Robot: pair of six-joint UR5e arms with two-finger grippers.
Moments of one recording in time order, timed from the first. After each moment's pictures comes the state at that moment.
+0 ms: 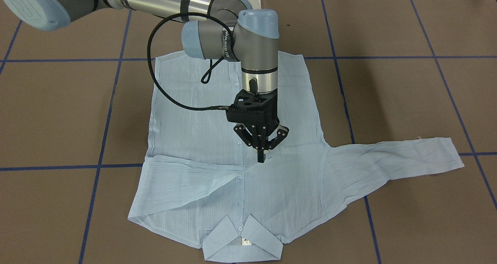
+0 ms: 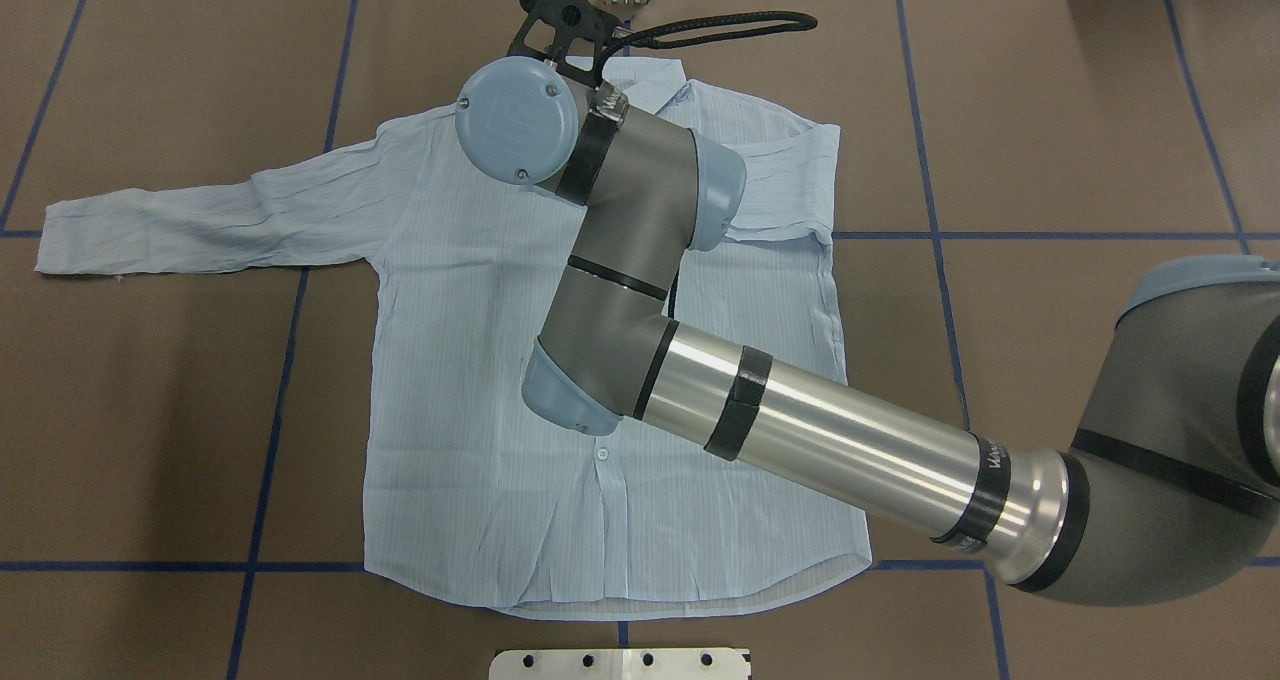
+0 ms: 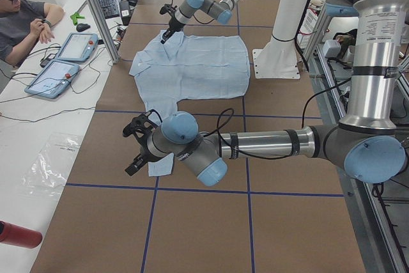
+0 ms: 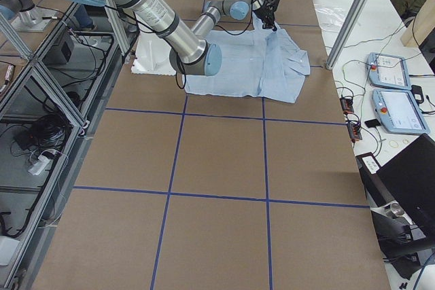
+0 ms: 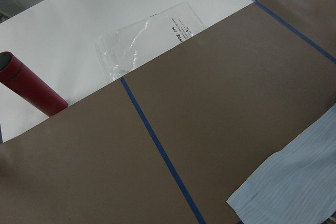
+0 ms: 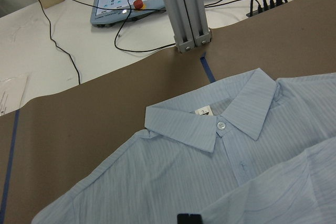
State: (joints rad) left arm -1.62 -1.59 -1.48 -2.44 -2.33 0.03; right arm 0.54 -0.46 1.18 -1.30 1.33 1.53
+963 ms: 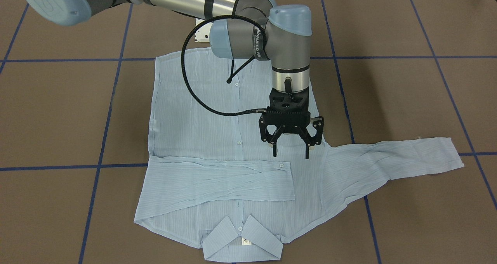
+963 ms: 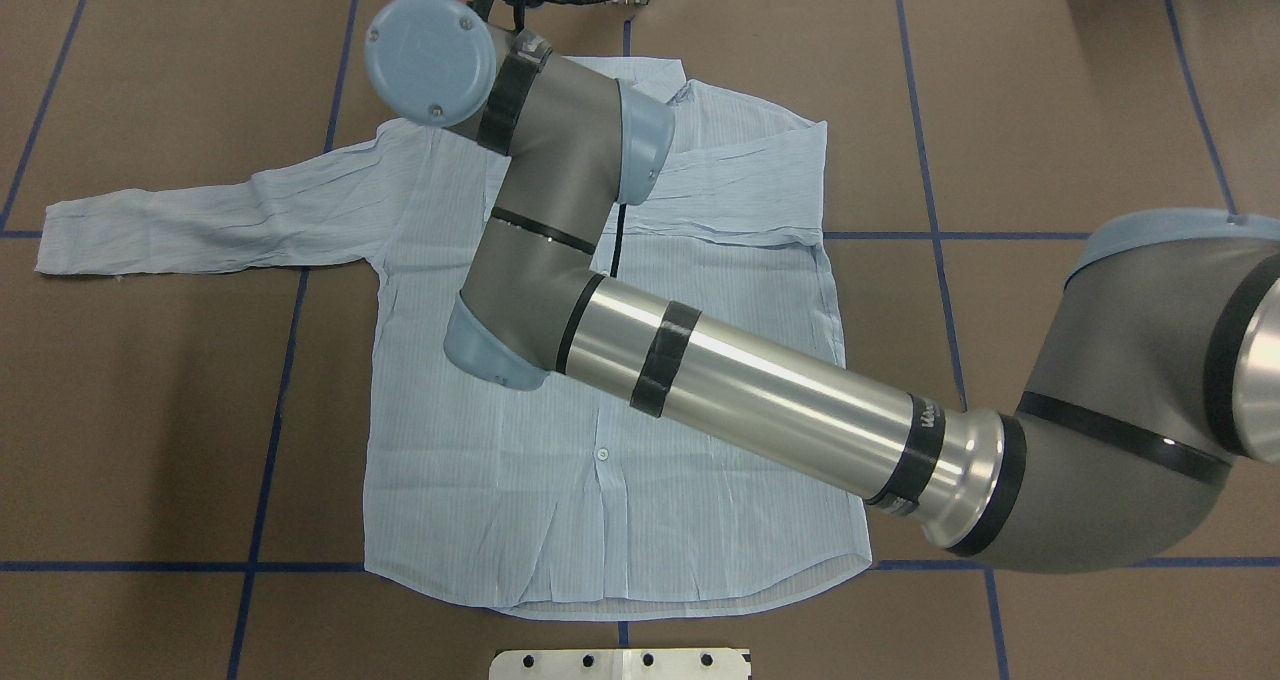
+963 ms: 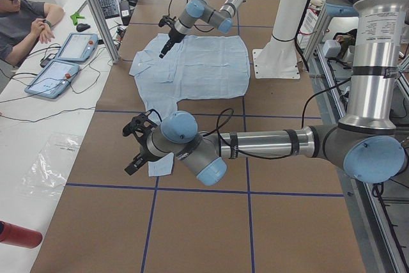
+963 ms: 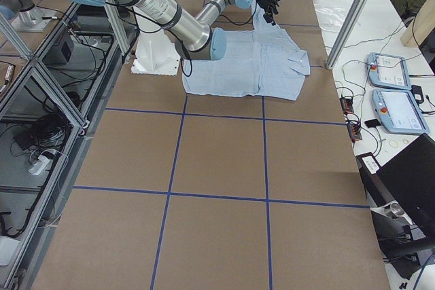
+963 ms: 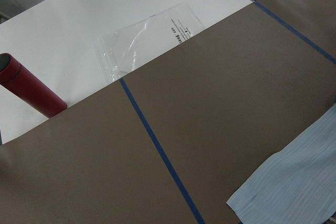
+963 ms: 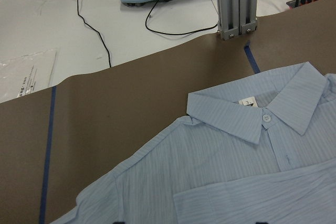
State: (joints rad) left arm -1.60 -1.60 -1.47 -2.44 -2.33 0.03; right arm 0.60 -0.33 1.05 -1.30 1.48 1.43
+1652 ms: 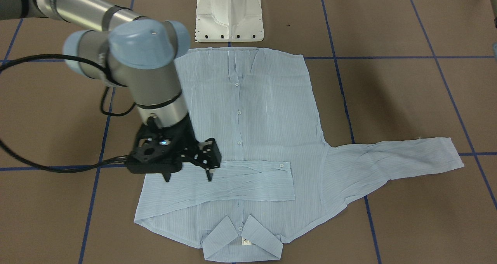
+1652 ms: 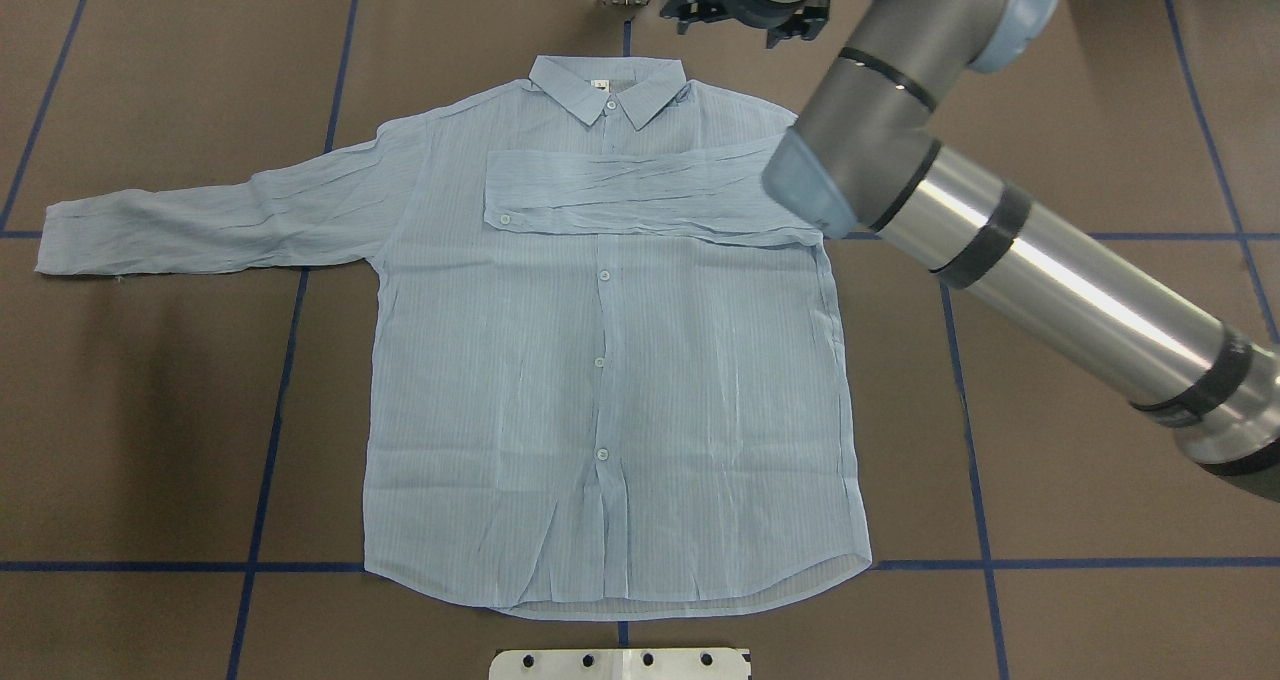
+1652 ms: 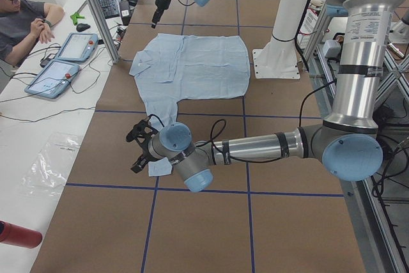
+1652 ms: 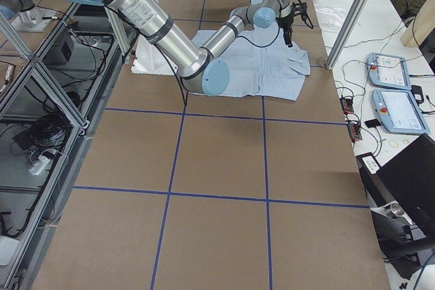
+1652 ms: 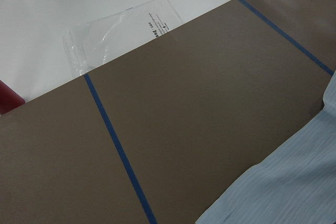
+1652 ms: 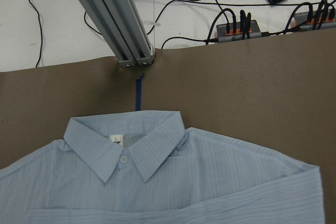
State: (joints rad) left arm -1.38 -1.64 -1.21 -2.92 -2.21 -0.48; right arm 0.90 -0.74 1.46 -1.35 1.89 1.07
